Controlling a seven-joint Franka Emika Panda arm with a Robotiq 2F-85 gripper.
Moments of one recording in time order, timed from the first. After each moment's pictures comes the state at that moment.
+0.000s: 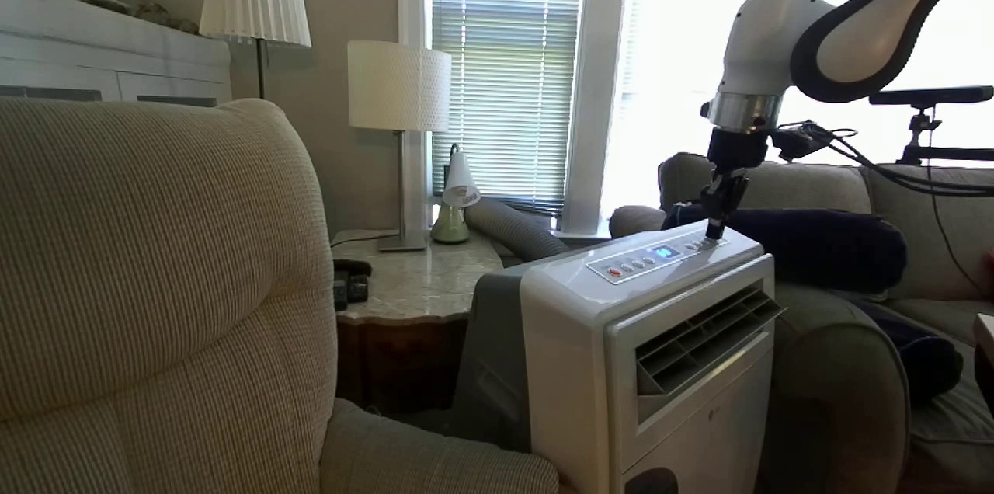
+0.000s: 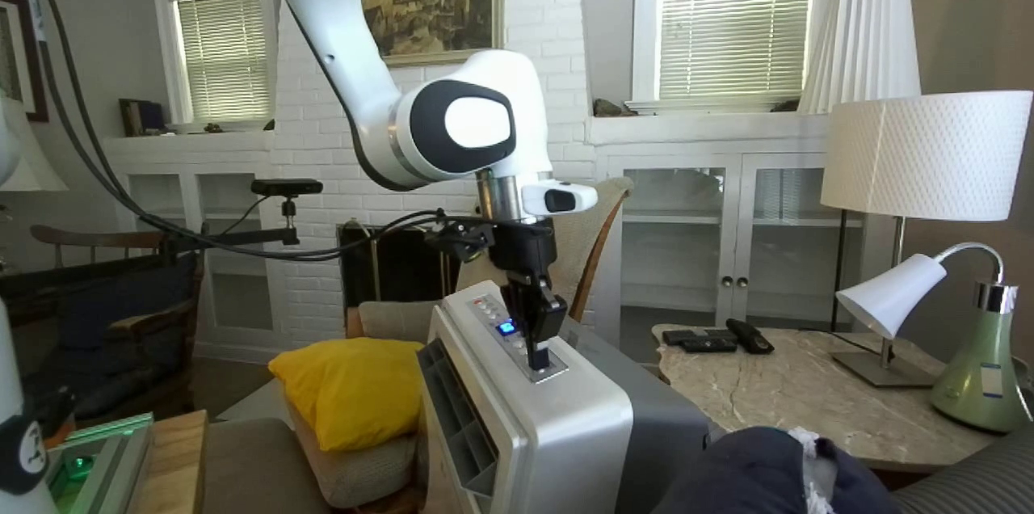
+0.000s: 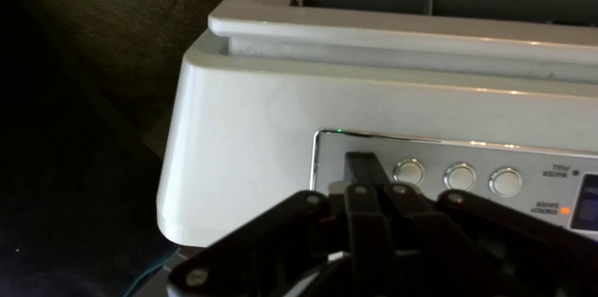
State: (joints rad) arm -0.02 0.11 -0.06 -2.51 -0.23 2.71 0.27
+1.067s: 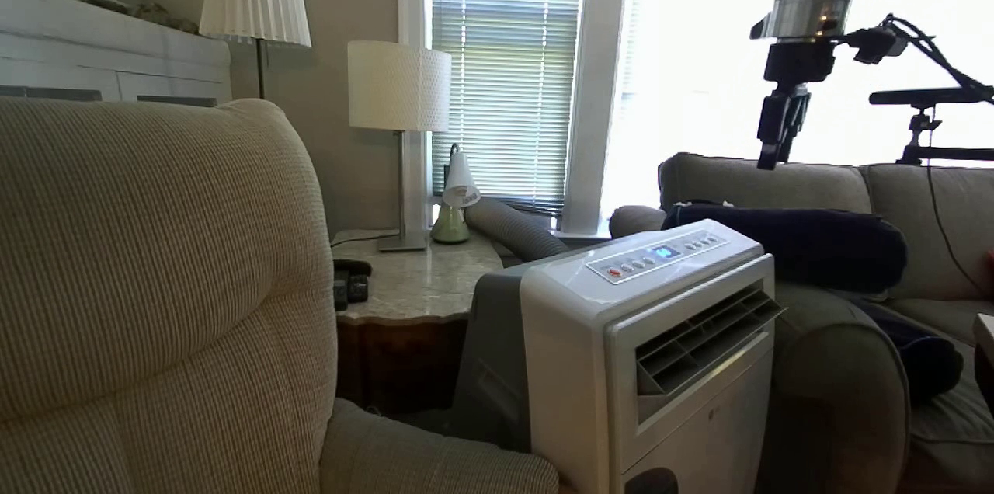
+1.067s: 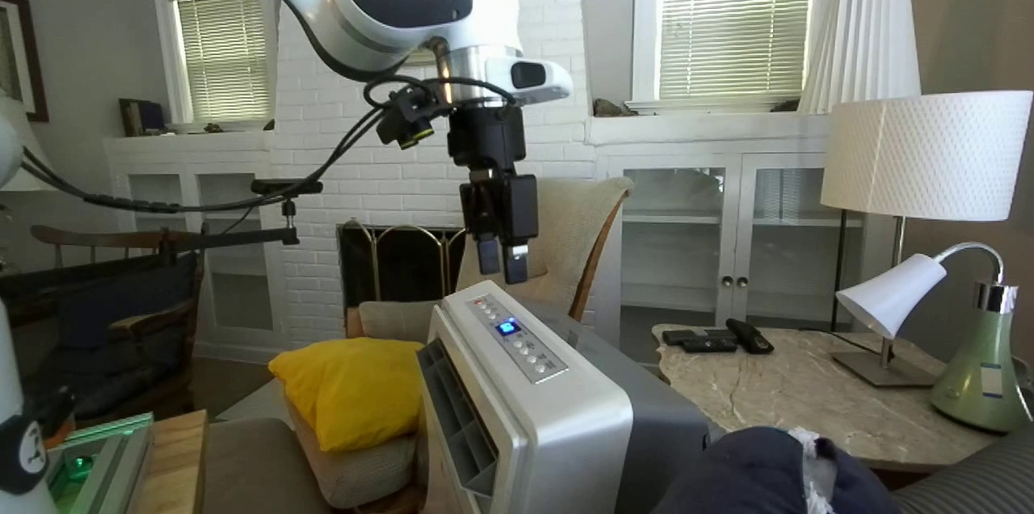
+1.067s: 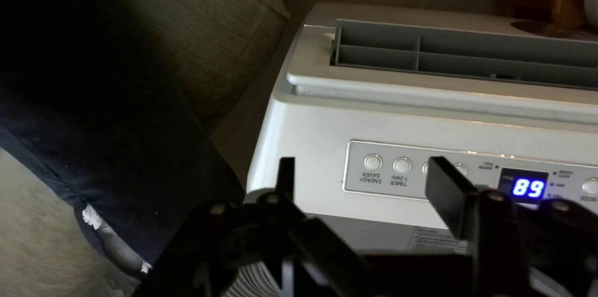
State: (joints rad) arm -0.04 -0.30 -0.06 -2.59 -0.18 2.35 0.15
